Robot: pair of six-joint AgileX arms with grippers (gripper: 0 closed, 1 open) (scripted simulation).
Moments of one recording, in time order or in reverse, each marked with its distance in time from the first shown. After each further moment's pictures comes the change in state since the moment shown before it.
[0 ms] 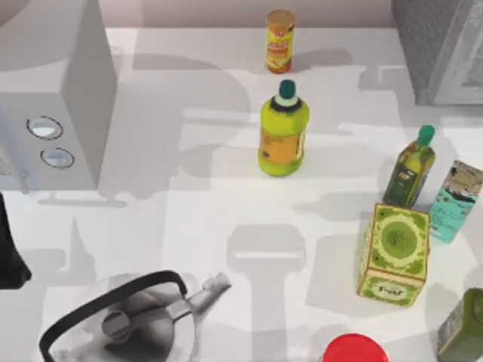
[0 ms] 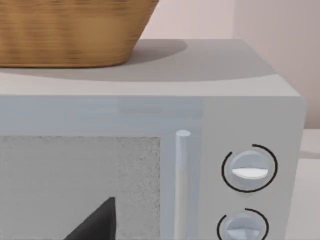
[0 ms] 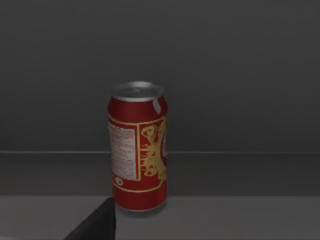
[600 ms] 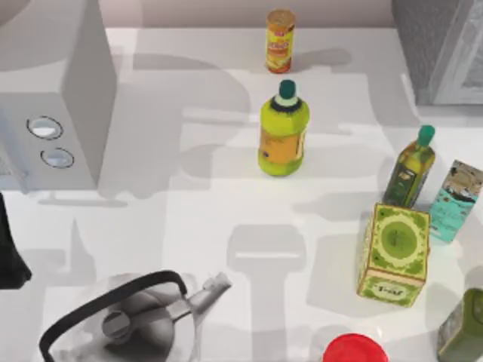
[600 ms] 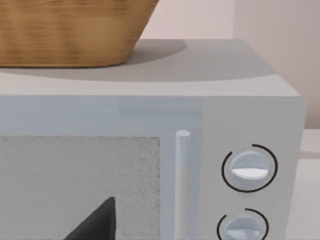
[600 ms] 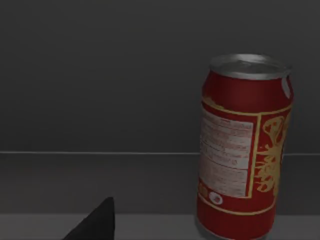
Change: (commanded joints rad) left arm 0.000 0.000 0.000 0.000 0.000 0.000; right arm 0.082 0.170 0.045 0.119 0.083 0.000
